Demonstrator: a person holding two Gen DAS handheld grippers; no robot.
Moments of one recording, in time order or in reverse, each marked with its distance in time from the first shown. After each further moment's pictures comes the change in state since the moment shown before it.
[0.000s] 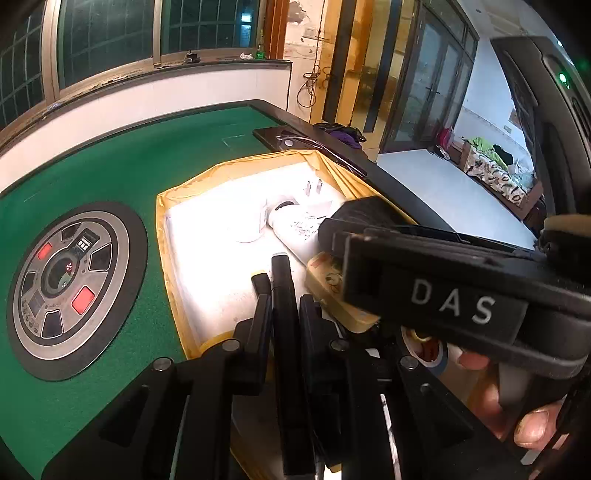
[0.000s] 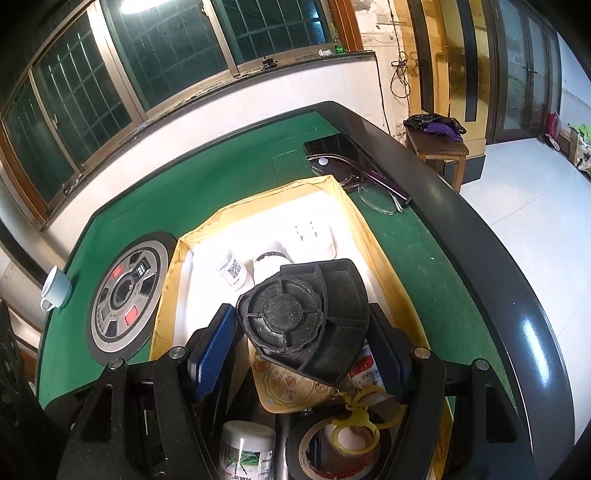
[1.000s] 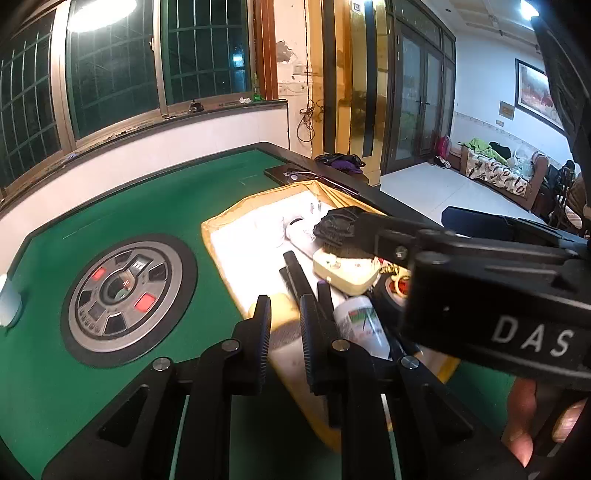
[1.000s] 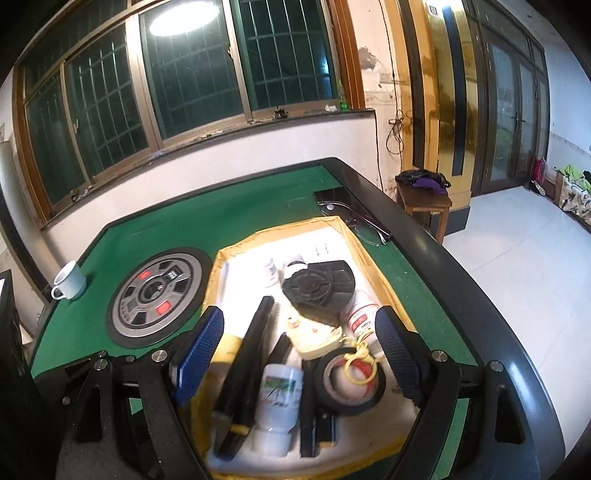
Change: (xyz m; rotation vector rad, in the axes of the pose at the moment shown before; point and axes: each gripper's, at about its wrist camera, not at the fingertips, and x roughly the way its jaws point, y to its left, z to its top) left arm -0.066 0.001 -0.034 0.111 -0.157 0.076; right arm -0.082 0.039 -0.046 -0.076 -0.224 -0.053
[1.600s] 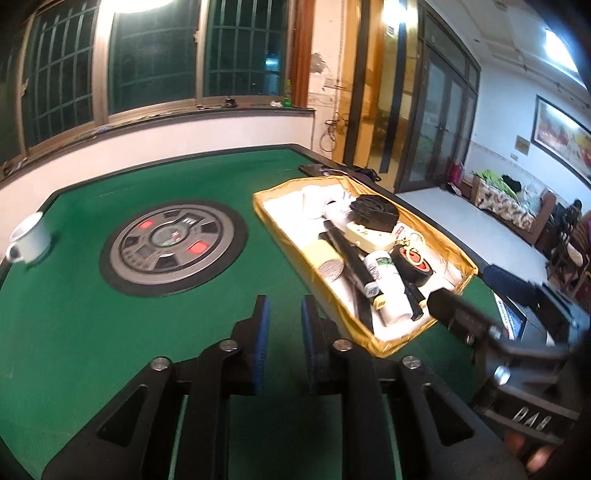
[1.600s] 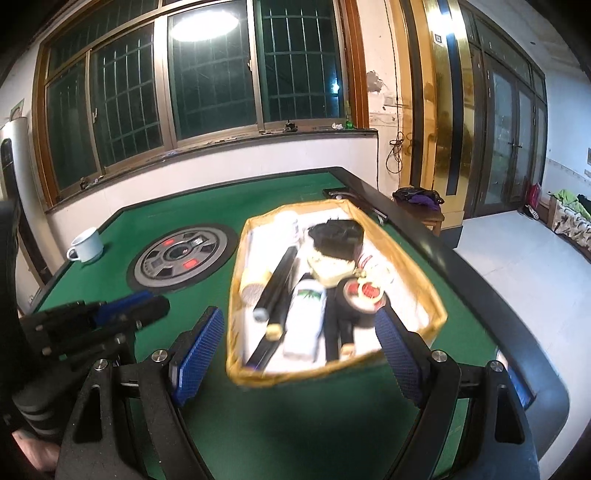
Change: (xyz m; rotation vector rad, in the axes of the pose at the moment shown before) left arm -0.055 0.042 -0.054 -0.145 -0.039 0.029; right arm -0.054 0.033 -0.081 -0.071 -0.081 -0.033
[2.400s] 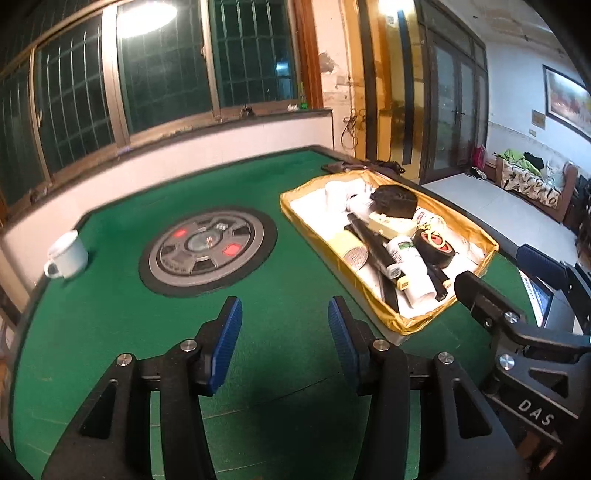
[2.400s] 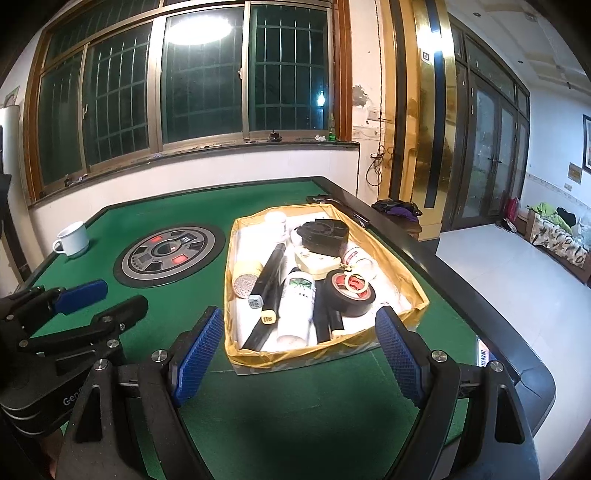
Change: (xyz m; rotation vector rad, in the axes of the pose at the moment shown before) left arm -0.013 -0.009 -0.012 0.108 -0.034 0.139; right arm -0.016 0.012 -0.015 -0.021 -0.056 -0.105
